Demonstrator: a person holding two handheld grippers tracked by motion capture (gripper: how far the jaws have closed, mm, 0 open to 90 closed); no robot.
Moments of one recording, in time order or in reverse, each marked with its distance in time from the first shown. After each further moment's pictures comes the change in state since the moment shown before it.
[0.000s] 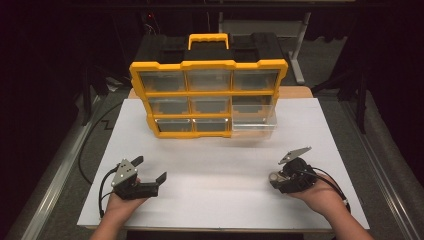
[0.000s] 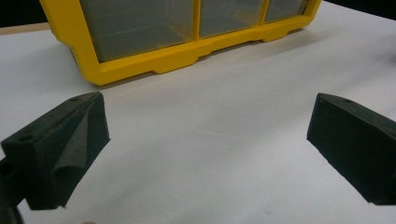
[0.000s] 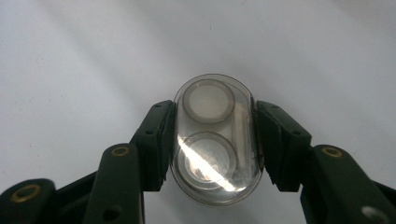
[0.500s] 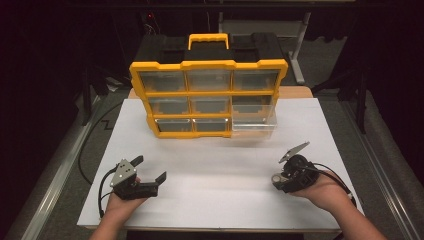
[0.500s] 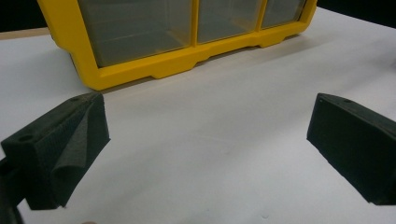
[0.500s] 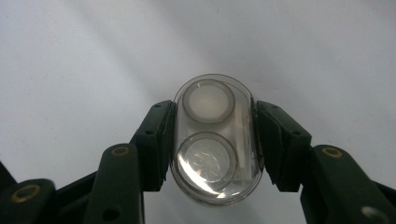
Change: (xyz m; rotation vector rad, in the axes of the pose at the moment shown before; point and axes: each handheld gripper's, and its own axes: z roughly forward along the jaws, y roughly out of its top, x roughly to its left) left arm 0.000 0.000 -0.002 -0.014 -0.010 0.001; right arm -0.004 0.008 -0.011 0.101 0.039 -0.035
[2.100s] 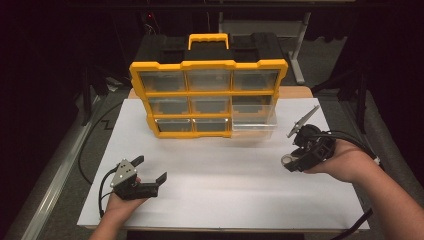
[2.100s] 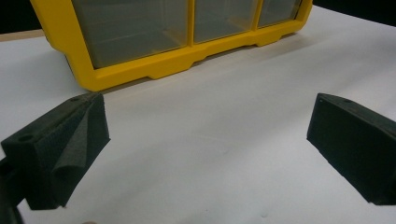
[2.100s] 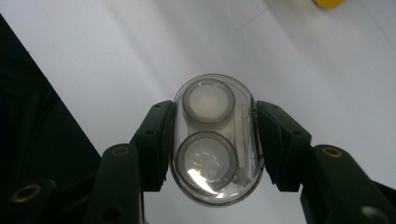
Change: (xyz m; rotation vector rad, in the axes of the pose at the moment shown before) left arm 0.000 -0.001 0.001 0.000 -0.011 0.009; right arm -0.014 0.052 -0.094 0.086 0.030 -0.128
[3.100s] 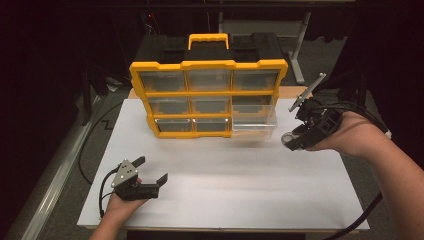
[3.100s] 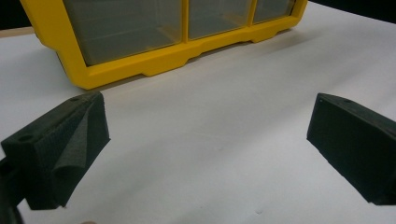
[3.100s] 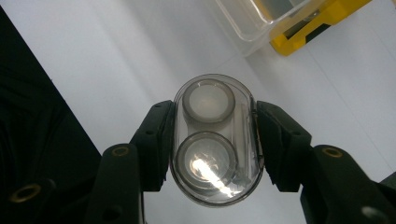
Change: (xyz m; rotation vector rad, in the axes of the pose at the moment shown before) left arm -0.001 0.000 0.000 0.013 -0.016 0.010; right arm -0.006 0.036 -0.056 -0.032 -0.027 -0.024
